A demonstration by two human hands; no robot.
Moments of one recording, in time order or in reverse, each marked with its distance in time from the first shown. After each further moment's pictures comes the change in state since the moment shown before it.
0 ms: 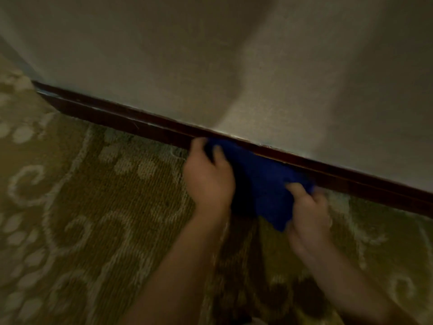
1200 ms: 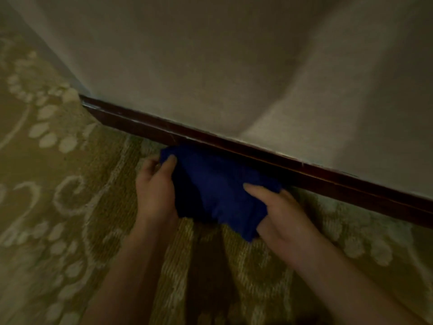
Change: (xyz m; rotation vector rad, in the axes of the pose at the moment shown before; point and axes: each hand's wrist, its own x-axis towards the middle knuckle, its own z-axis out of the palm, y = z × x) left_hand 0.074 -0.048 -0.098 -0.636 0.000 -0.415; right_hand -0.011 0.019 0.096 0.071 -0.504 0.379
